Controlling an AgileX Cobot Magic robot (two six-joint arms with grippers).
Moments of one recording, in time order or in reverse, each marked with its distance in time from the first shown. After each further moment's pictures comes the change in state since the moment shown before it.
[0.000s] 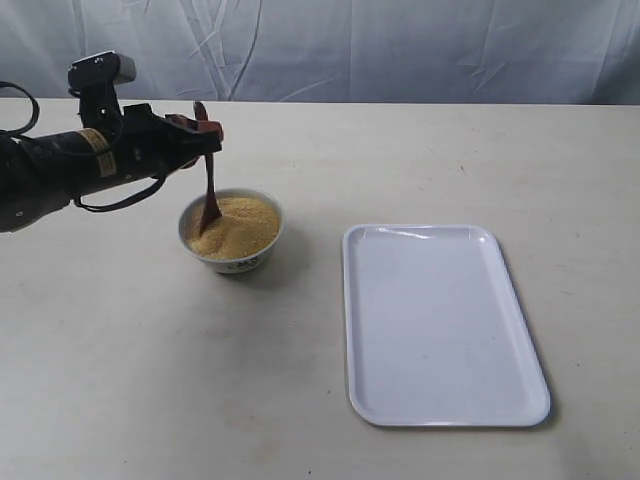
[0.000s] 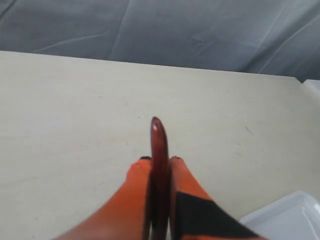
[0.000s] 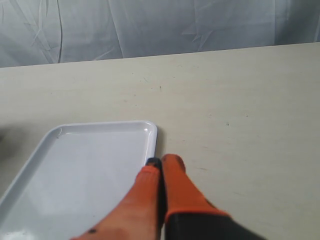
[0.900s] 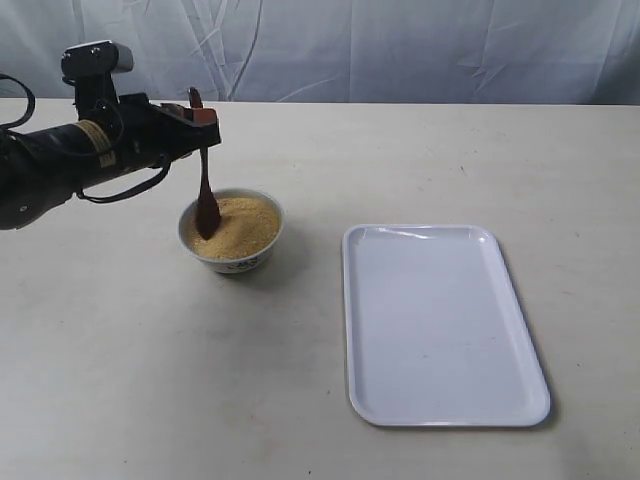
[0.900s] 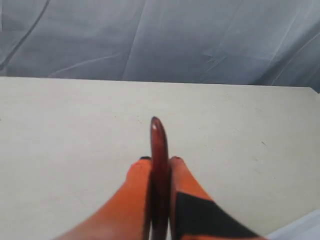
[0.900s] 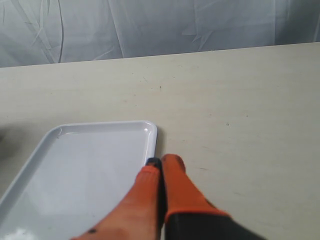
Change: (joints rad) left arm -0.009 -0.015 0.000 -0.113 0.014 0.130; right arm 0.000 0.000 0.000 0.000 0.000 0.000
